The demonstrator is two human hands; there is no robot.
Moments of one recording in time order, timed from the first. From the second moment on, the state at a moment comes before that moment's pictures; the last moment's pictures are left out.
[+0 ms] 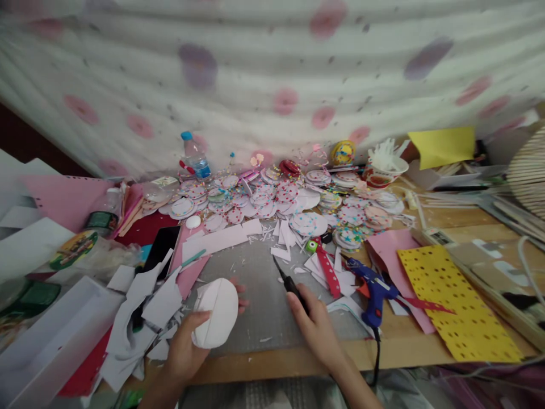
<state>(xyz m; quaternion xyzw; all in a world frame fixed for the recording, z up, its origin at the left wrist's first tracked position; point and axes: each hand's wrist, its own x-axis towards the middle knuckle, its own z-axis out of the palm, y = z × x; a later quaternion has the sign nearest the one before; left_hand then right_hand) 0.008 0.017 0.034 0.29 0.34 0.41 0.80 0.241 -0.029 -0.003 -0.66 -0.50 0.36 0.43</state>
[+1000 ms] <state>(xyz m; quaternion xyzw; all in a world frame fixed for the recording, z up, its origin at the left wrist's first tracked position) 0.044 0.072 0.026 0.79 0.41 0.30 0.34 0.232 -0.035 0.016 -0.66 -0.61 0.26 0.35</state>
